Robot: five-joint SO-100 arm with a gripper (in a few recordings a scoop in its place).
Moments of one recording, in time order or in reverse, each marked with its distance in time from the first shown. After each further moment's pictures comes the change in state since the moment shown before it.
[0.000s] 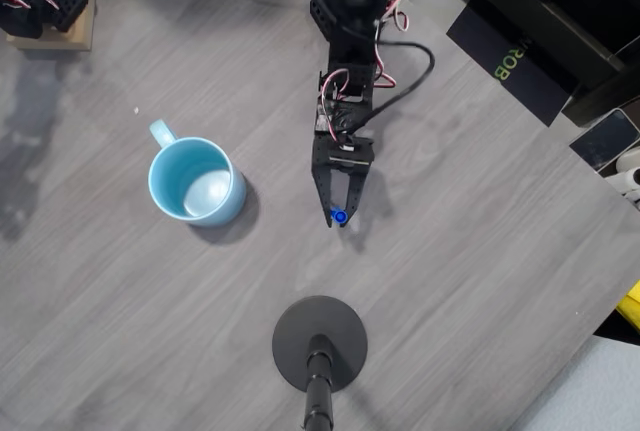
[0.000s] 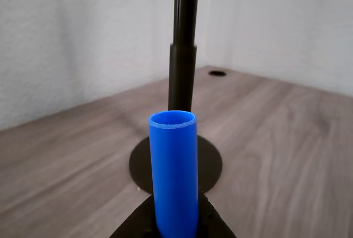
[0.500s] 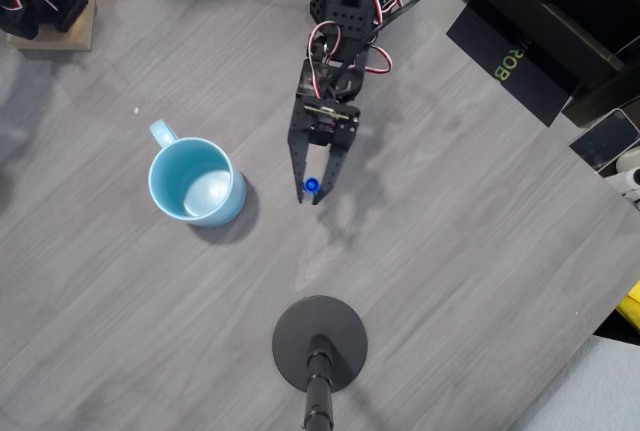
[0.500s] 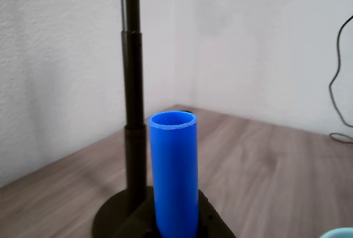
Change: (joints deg) arm 8.7 29.7 -1.9 24.0 0.9
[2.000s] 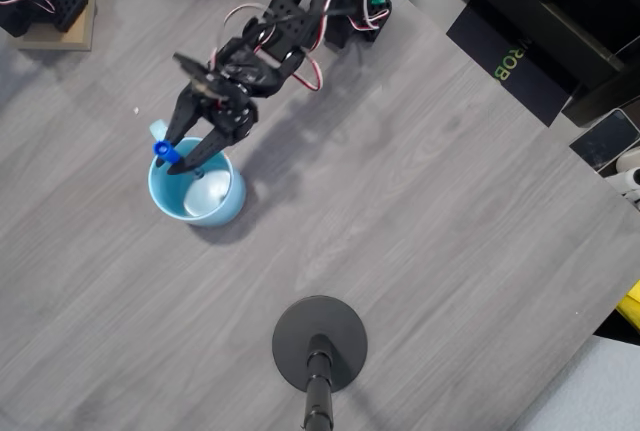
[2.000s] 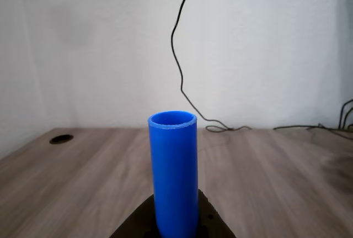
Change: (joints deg) arm 24.5 -17.6 -16.6 -1.8 2.8
